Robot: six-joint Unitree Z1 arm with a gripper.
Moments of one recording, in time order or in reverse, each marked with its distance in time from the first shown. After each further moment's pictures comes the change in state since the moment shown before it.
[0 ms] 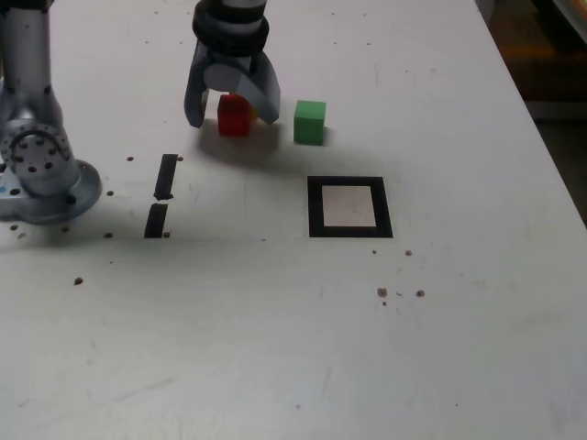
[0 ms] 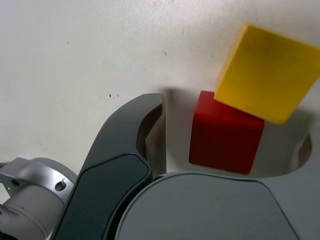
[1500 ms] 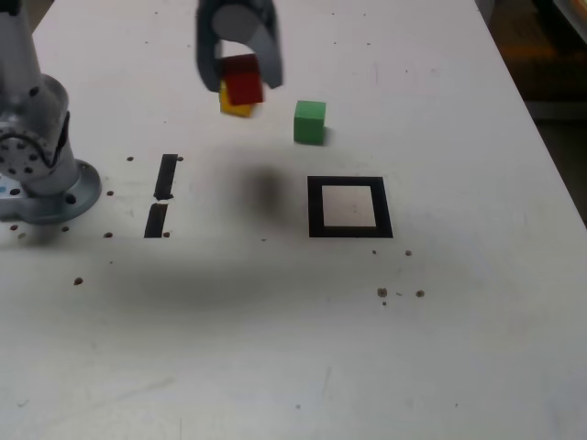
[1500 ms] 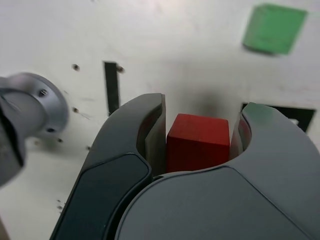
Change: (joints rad) arm -0.368 -0.138 -0.368 0.392 -0.084 -0.430
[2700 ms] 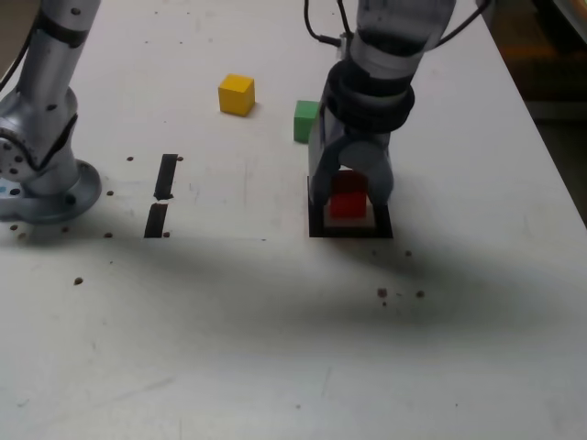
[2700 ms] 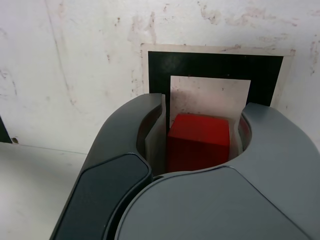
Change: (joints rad) arm -0.171 0.425 -0.166 -0.170 -0.045 -0.120
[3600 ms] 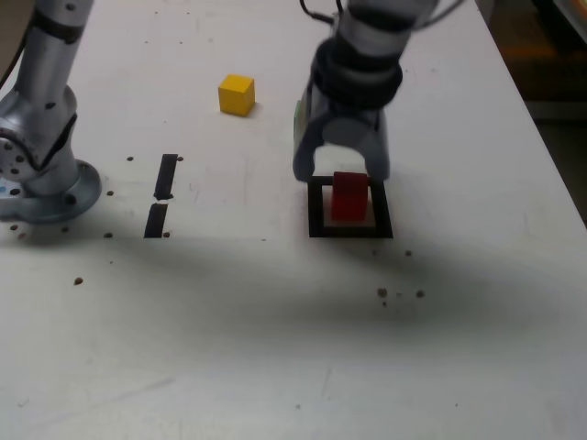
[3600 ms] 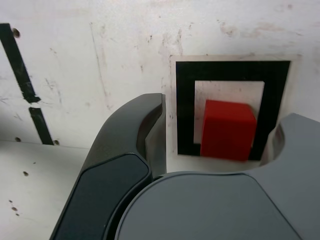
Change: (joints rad) arm 0.016 -0.092 -0.019 0.105 0.021 0.082
